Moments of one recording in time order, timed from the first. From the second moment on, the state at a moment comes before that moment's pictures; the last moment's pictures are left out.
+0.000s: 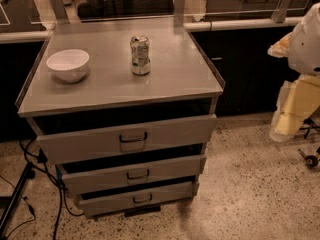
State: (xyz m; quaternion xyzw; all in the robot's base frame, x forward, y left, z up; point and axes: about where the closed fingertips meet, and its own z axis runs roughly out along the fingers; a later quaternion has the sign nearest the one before) arm 0.438 -0.216 0.978 -0.60 0.78 -0.04 0.16
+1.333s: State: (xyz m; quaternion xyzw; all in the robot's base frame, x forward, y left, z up) arm 0.472 -0.189 0.905 -0.66 0.73 0.00 0.17
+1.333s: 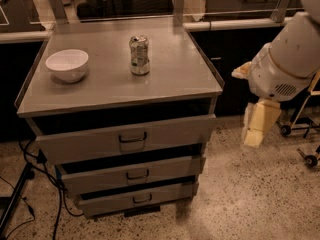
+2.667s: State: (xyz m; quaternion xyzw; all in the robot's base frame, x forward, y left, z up) arm 0.513 -0.137 0.799 -0.69 0.71 0.04 0.13
